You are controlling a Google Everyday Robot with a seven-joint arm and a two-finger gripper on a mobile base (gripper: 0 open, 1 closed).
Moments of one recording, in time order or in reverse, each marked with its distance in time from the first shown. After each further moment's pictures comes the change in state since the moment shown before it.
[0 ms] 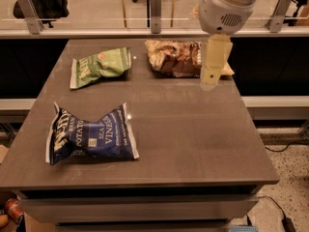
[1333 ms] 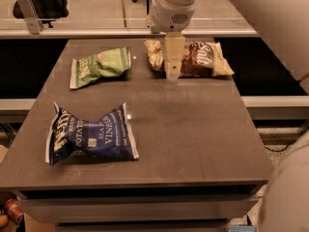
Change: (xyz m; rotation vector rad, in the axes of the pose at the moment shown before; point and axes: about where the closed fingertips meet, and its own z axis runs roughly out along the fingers) arm -0.072 -0.054 0.067 -0.092 -0.031 -0.231
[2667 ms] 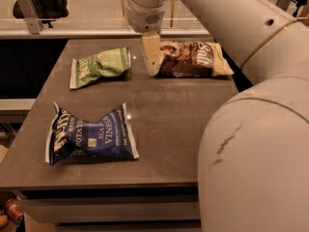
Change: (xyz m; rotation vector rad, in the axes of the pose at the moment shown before) arm -0.038 -0.052 0.043 -0.027 0.000 -0.144
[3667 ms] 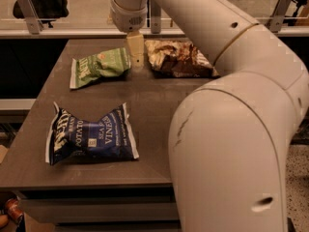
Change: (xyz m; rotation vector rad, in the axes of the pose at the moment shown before) arm -0.022 -0.047 0.027 0.055 -0.017 -0.065
